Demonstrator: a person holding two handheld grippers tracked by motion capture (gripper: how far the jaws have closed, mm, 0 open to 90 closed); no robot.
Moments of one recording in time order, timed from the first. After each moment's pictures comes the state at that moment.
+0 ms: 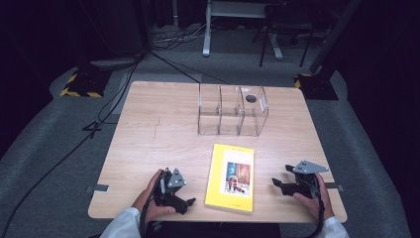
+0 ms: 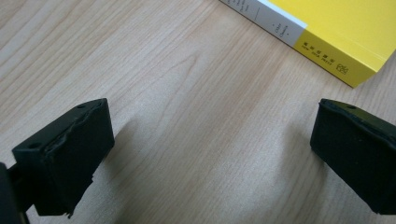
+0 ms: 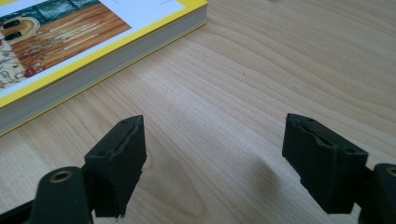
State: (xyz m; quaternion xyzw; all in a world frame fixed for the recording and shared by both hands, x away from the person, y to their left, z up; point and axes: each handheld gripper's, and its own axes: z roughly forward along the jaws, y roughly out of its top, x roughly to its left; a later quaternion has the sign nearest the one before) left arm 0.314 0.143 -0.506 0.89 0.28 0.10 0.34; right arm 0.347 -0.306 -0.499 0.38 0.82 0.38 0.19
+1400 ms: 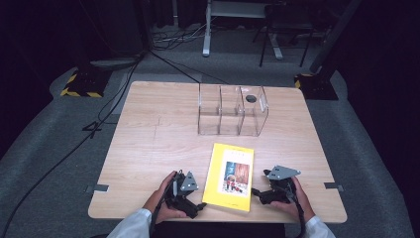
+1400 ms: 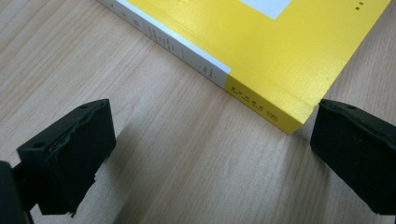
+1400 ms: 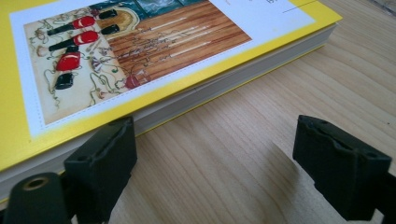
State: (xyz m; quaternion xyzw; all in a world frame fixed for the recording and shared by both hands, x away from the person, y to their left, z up) left arm 0.313 0.111 -0.506 0.91 0.23 0.08 0.35; right arm 0.337 -0.237 -0.504 0.30 0.86 0.37 0.16
